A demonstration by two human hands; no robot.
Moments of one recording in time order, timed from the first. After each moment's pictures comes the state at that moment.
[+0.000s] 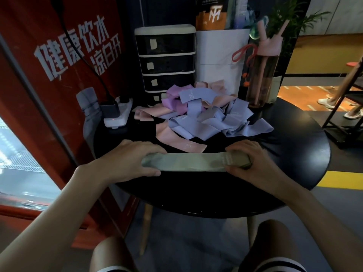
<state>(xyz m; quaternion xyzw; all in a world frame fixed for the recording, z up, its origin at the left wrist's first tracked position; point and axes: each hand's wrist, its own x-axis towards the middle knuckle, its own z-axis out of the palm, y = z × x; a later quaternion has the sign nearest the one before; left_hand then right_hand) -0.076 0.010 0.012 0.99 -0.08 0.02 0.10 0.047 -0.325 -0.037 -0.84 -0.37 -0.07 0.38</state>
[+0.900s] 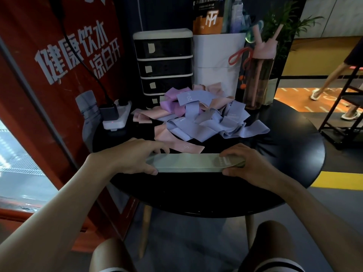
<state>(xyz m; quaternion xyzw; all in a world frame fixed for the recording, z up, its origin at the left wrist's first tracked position) -0.054 0.005 0.021 0.99 -0.05 -0.07 0.10 0.054 -0.324 -0.031 -0.85 -0.37 0.03 0.37</state>
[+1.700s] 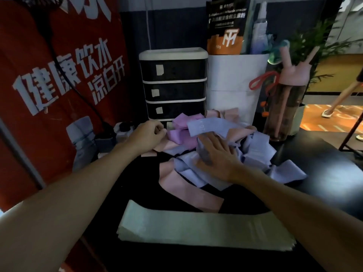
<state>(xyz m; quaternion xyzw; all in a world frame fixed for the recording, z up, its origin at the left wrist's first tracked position) 0.125 0.080 0.034 0.94 0.11 0.20 0.24 0.180 -0.168 -0.011 -0.91 -0.36 -0.04 0.18</state>
